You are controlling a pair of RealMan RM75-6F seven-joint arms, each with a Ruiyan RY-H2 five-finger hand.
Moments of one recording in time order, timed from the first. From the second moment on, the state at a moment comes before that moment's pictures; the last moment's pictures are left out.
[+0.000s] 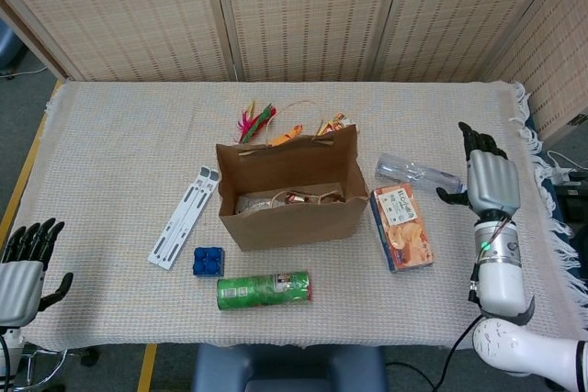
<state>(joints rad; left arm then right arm) -0.10 -1.15 -0.05 -1.60 1.48 1.49 0.13 0.65 -1.05 0.38 -2.07 -0.44 1.37 -0.61</state>
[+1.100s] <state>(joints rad) -0.10 -1.15 -0.06 -1.60 1.46 1.49 0.11 0.80 -1.50 0.30 -1.32 -0.30 1.01 -0.66</state>
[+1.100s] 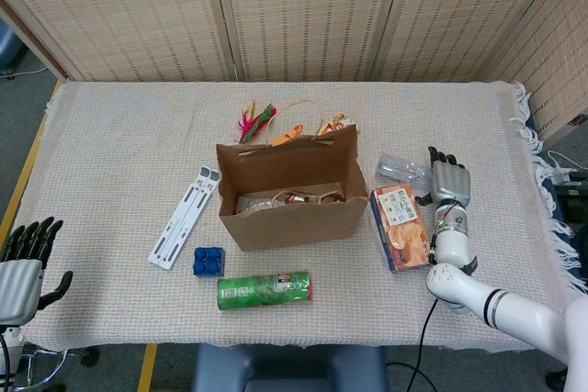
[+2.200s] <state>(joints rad) -0.10 -1.16 -0.07 -1.60 1.45 1.49 0.12 0.84 -1.70 0.27 -0.93 -0.40 0.85 -0.65</state>
